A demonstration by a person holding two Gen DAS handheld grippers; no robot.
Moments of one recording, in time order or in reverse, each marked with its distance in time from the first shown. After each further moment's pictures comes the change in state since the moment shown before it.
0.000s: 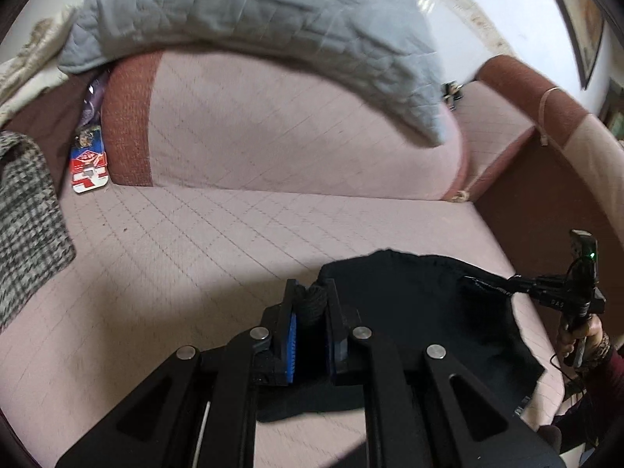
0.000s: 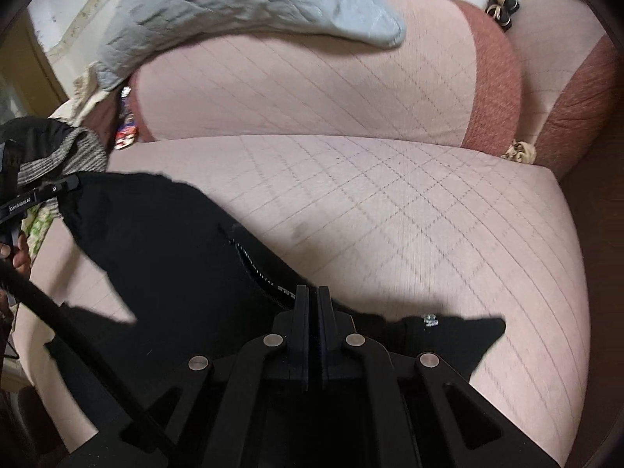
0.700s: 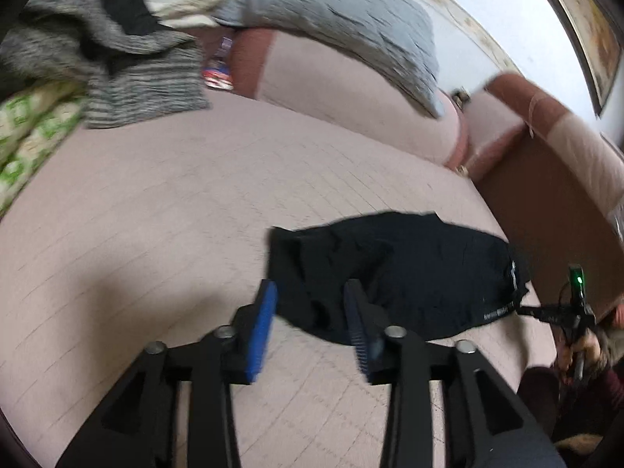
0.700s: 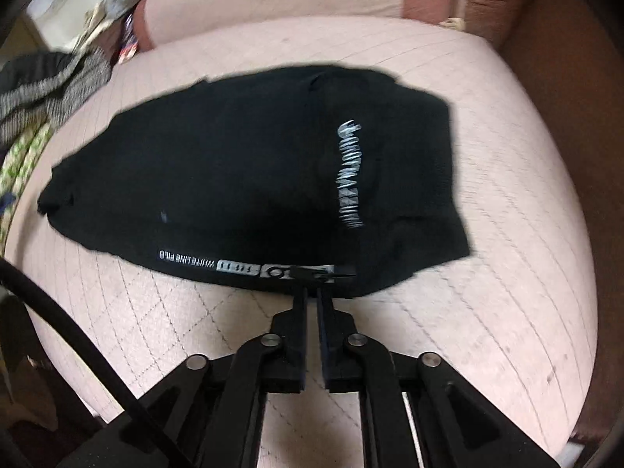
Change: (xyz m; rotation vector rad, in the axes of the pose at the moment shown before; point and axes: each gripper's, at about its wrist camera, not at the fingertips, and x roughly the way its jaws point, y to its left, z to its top) left arm -0.182 0.014 -0.233 -0.182 -0.070 0.142; right arm -0.076 0.009 -0.234 0.095 0.162 -0.090
